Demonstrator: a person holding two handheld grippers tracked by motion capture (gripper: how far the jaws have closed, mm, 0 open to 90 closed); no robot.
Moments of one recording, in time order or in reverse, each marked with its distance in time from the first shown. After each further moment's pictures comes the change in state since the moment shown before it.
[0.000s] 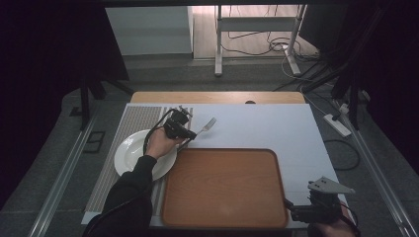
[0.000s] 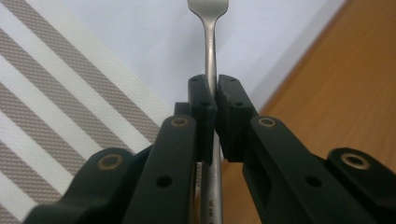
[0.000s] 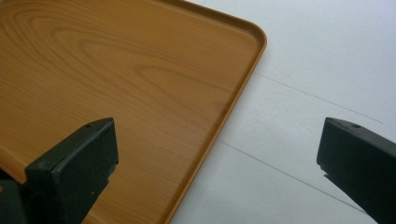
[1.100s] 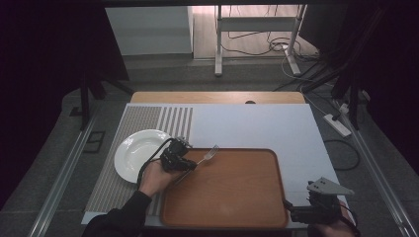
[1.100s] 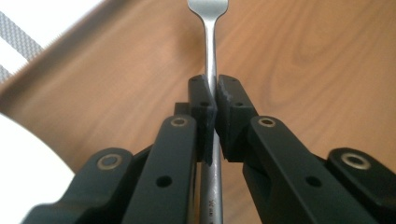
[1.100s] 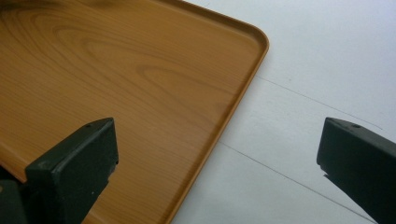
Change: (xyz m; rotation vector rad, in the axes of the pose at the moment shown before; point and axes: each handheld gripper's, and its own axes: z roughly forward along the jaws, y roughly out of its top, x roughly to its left) left arm -0.086 -0.067 -0.015 0.016 -0.034 -0.003; right arm 0.003 0.000 -0.001 -0.008 -0.001 -0.027
